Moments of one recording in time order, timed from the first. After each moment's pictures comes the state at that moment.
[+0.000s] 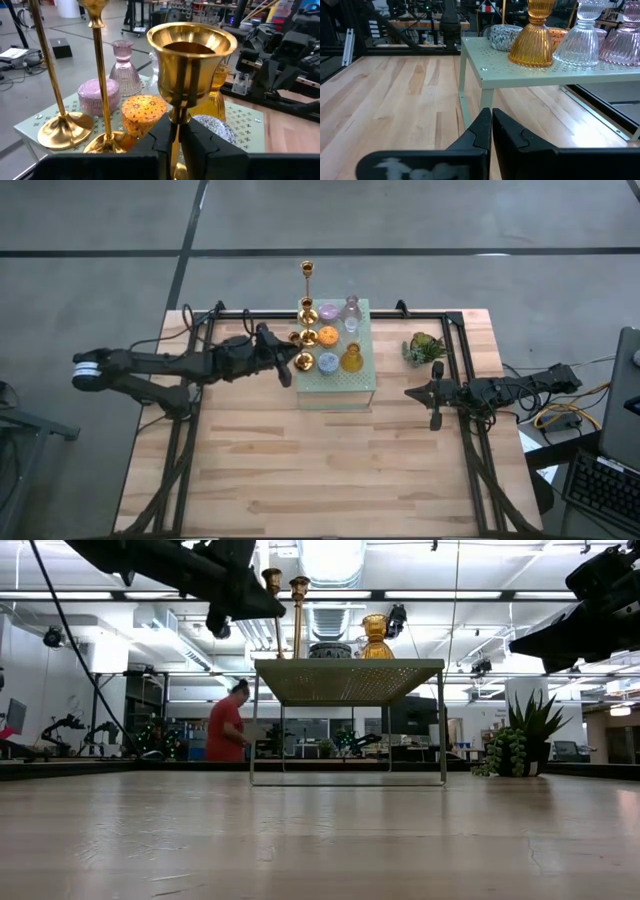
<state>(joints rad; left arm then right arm) 0.15 1.13 0.71 0.27 -0.31 -0.14 0.26 0.08 0.07 -0.14 0.41 0.05</state>
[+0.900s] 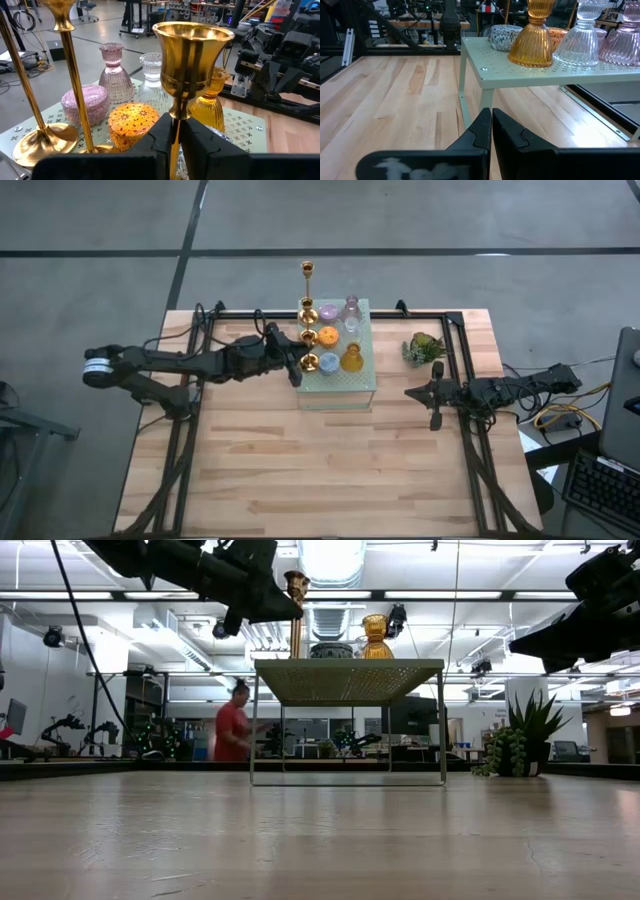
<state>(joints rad) 0.15 1.25 0.77 0.33 -0.30 -0.13 0.26 0.08 0.07 -0.14 0.41 0.05</state>
